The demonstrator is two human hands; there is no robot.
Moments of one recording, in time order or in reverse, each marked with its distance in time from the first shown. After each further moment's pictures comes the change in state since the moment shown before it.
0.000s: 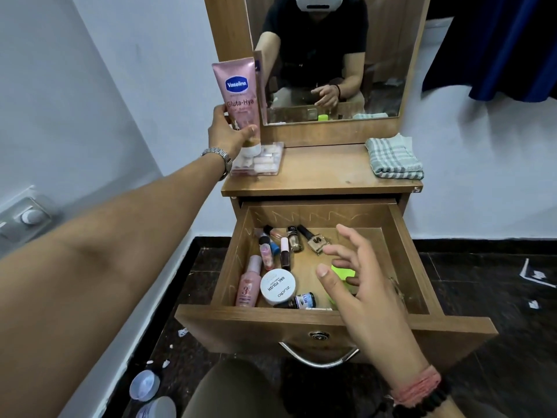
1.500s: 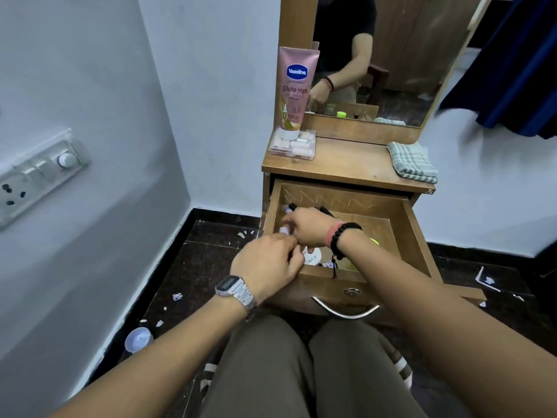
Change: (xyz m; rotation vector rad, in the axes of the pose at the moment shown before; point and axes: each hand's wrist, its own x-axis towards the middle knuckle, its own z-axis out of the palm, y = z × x) left_hand -0.256 -0.037 -0.087 0.634 -0.412 0.392; right_hand 0.100 -0.061 0.102 -0.870 -0.685 -0.090
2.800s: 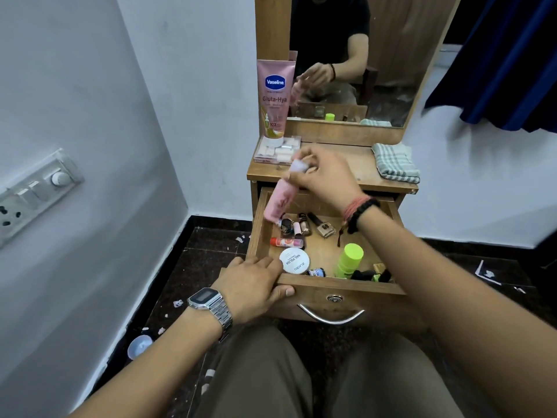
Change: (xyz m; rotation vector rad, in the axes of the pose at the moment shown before) left_hand -0.013 0.009 -0.015 0.269 -0.466 0.099; right_hand -0.030 0.028 -0.070 0.710 0.661 -0.026
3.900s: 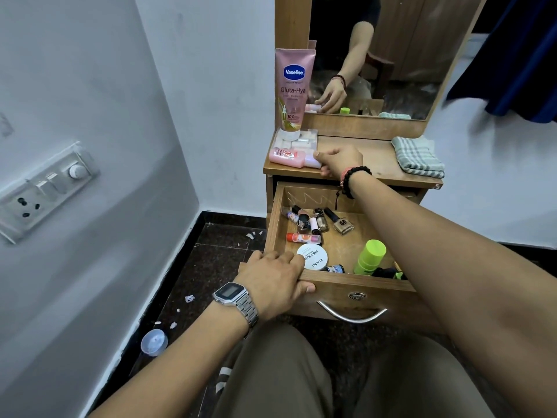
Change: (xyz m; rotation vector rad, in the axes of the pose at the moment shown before) left_hand -0.001 0.003 -0.002 0.018 -0.002 -0.003; right_hand 0.079 0.054 0.029 0.133 0.163 0.437
